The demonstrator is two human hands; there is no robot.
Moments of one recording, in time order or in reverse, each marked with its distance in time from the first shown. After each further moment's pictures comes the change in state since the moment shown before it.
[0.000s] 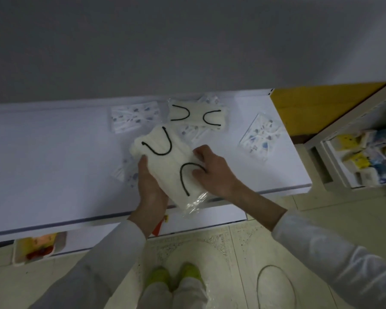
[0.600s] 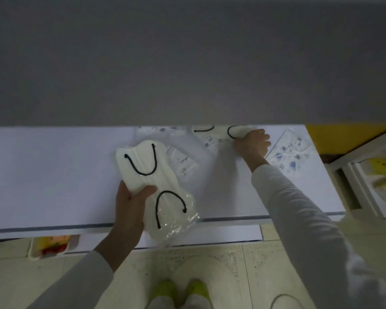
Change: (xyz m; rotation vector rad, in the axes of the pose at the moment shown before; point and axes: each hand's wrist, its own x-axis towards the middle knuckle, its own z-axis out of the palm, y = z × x) left_hand -0.003 0.050 -0.068 0.480 0.070 0.229; right_hand 0.153 0.058 -0.018 -0.170 0.468 0.678
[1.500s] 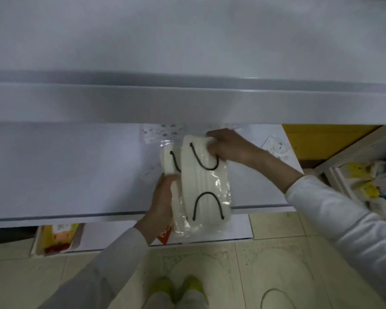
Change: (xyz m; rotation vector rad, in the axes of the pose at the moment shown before) left_hand -0.051 0.023 0.037 -0.107 -0.179 -0.176; right_hand -0.150 -0.030 -0.129 0.093 -0.629 -0.764
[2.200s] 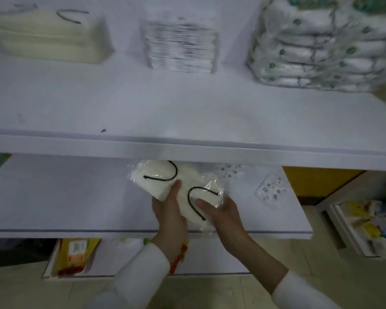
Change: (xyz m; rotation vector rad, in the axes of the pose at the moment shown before) left_hand -0.093 0.073 -0.014 -0.504 0.119 0.226; right_hand -0.112 -0.071 0.099 0.923 0.299 0.122
